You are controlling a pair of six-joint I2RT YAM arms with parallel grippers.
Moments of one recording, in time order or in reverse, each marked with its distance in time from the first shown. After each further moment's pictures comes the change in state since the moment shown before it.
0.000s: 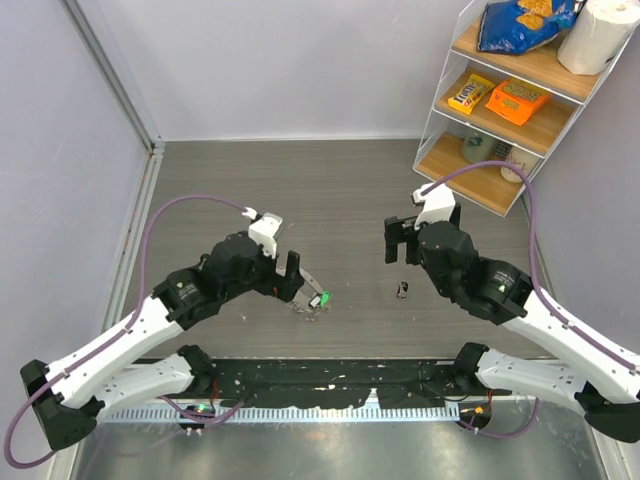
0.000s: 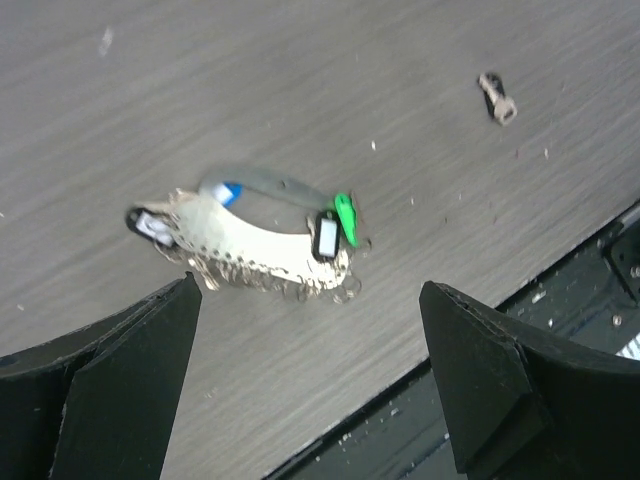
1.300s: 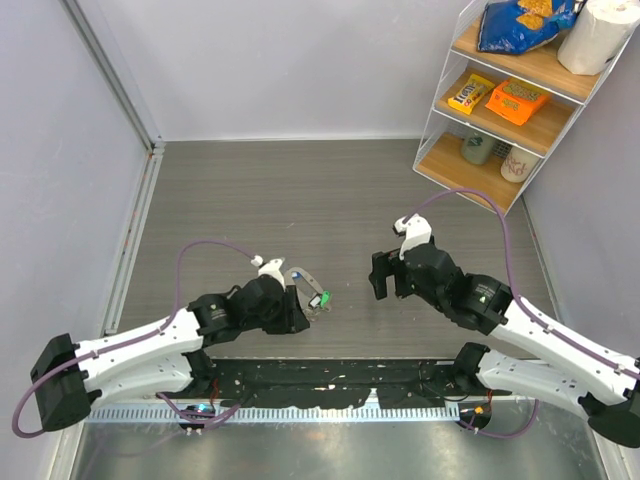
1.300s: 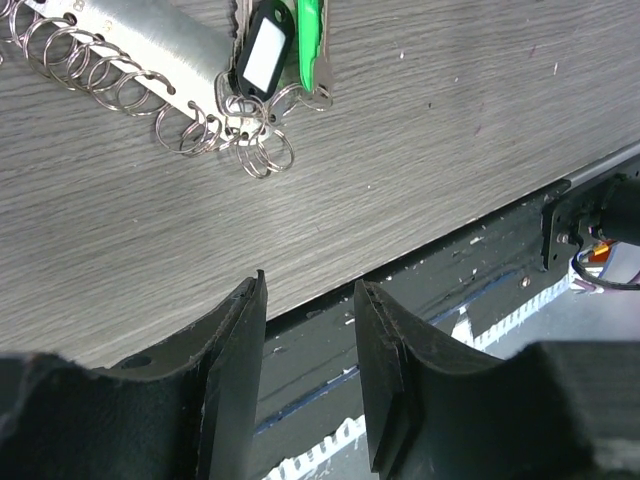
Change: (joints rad) left arm -0.176 0.040 -0.363 0.142 0.064 -0.634; right arm 0.000 -0.038 -0.235 0.005 -0.314 0.125
